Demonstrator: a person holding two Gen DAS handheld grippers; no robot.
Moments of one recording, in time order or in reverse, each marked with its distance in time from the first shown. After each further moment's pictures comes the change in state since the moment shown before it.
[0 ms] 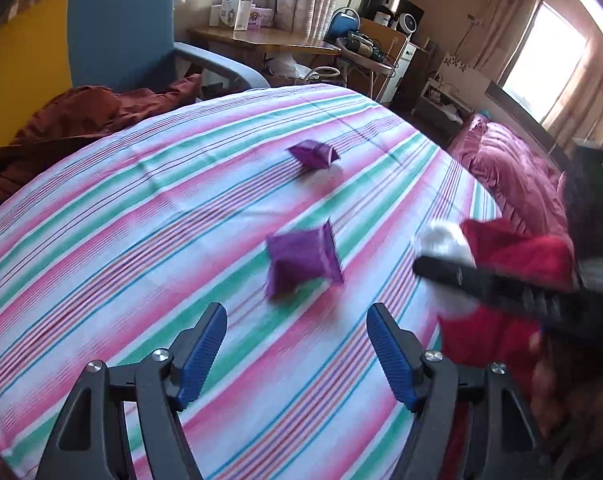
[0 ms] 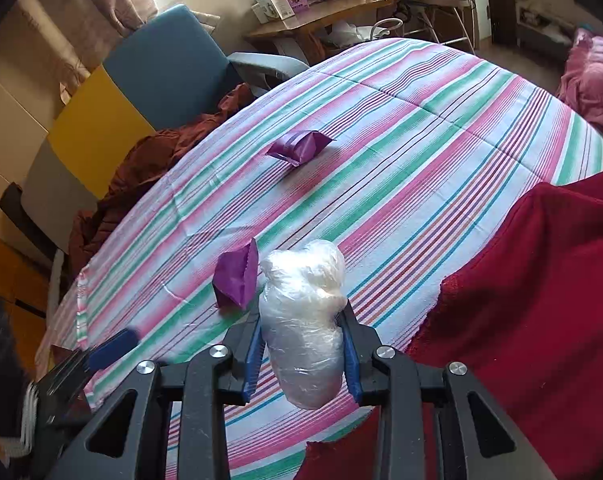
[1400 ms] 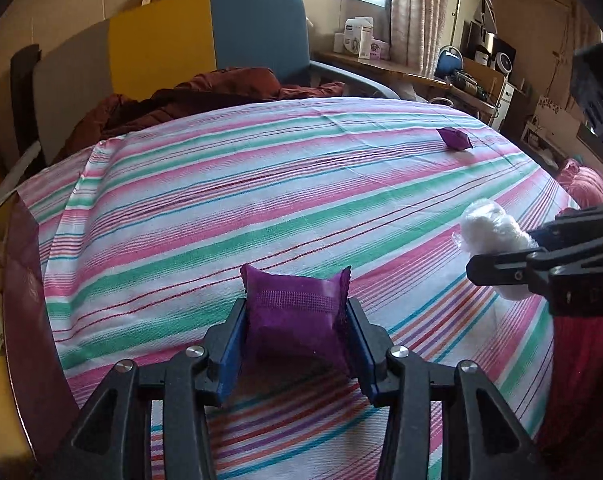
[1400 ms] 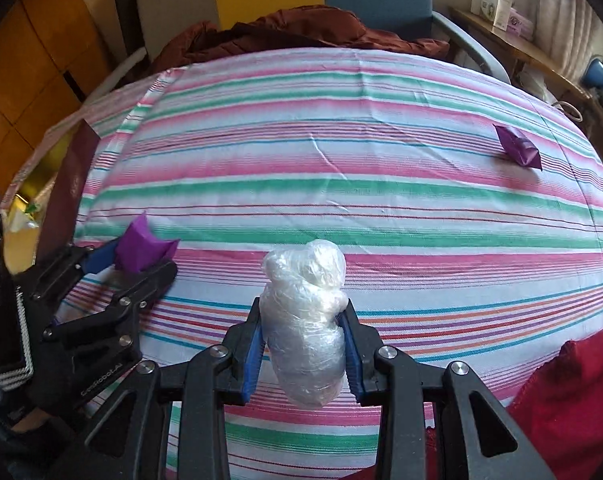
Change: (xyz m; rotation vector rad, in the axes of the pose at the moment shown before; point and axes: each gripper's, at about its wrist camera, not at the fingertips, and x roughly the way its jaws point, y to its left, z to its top) left arm -0.045 0.073 -0.140 -0.183 -0.161 0.378; right arm 0.052 0.119 -0.084 -0.710 0.252 0.040
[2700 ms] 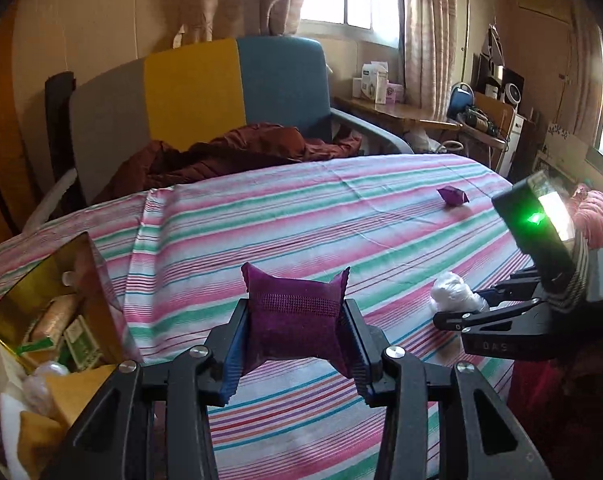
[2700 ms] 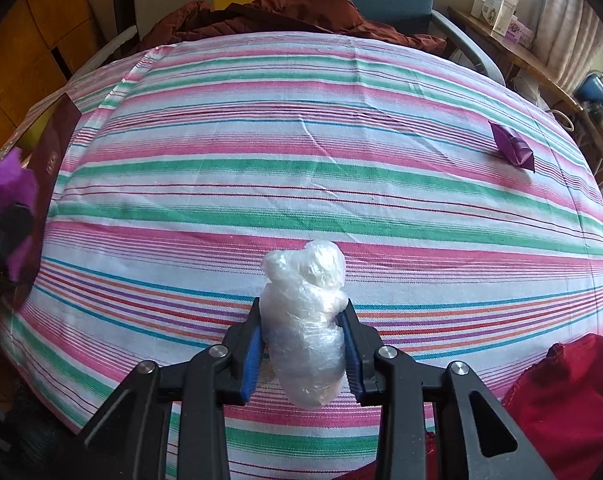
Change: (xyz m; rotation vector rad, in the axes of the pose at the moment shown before) left arm -0.095 0.009 0.012 -0.016 -0.151 0.085; right arm 0.013 0.007 -0.002 -0.058 0.034 -0.079
